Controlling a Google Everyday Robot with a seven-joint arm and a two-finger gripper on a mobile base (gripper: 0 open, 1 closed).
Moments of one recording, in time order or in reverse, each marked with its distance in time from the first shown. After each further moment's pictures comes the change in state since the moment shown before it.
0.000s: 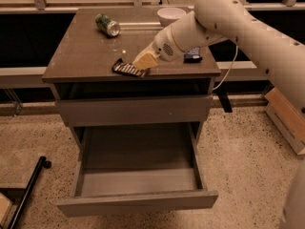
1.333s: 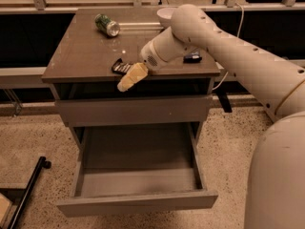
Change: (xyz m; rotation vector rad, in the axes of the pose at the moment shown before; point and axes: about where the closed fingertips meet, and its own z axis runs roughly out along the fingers) arm 0.018 -0.012 0.073 -0.012 0.068 0.008
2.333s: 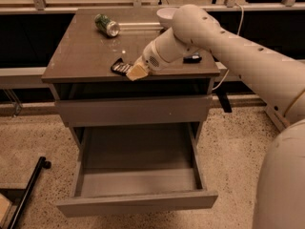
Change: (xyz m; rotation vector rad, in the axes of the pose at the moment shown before) arm 0.002 0.000 -0.008 0.052 0.013 0.004
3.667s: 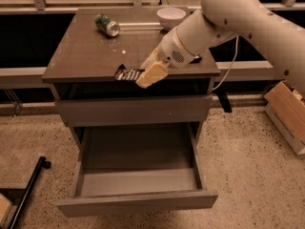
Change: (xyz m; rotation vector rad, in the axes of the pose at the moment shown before) arm 0.005 0.066 -0.094 -0.148 0.023 -0.170
